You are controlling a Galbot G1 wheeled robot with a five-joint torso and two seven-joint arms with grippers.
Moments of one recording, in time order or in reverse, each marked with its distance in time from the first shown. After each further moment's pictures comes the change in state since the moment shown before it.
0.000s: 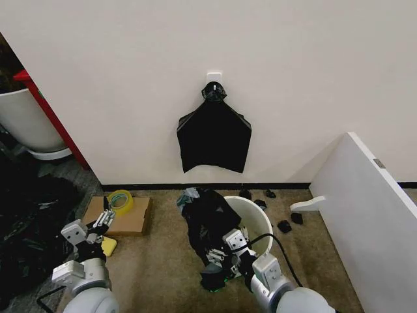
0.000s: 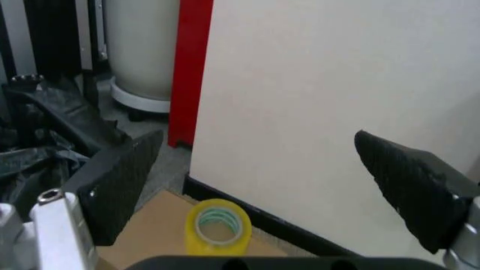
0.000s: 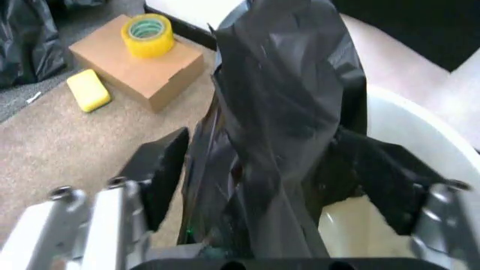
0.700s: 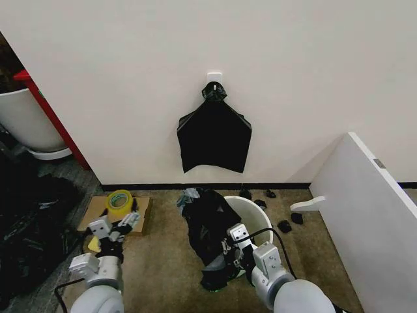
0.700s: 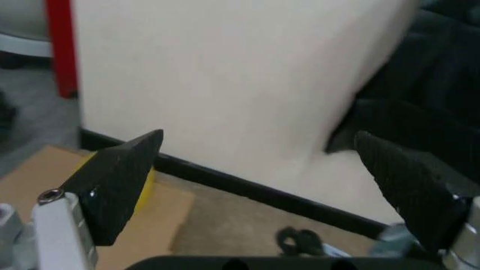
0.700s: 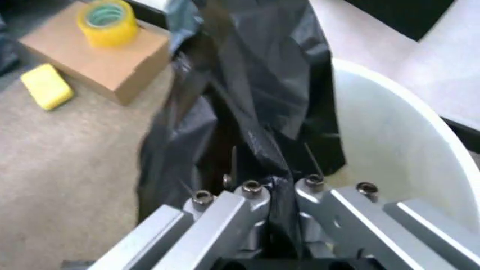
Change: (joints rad) left arm -0.039 0.160 0.135 -0.013 -0.188 0.082 0.116; right arm -0.005 0.044 0.031 -0.038 0.041 -0.036 0.093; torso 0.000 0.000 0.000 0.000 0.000
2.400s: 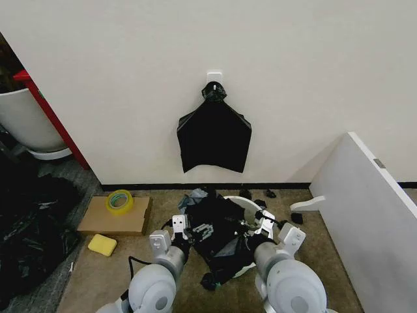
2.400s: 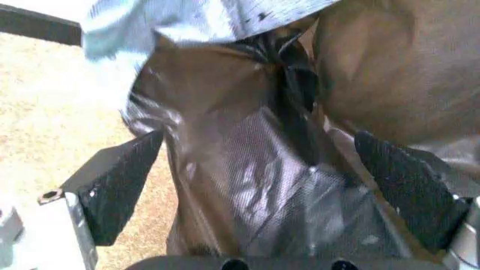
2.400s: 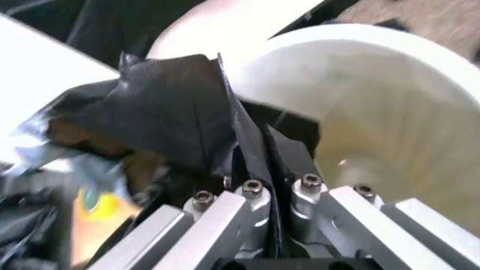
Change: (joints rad) left arm -0.361 0.059 0.490 0.024 -0.270 0.367 -0.187; right arm -0.072 0.288 0.217 -0.068 0.512 0.429 0.403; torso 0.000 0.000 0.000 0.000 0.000
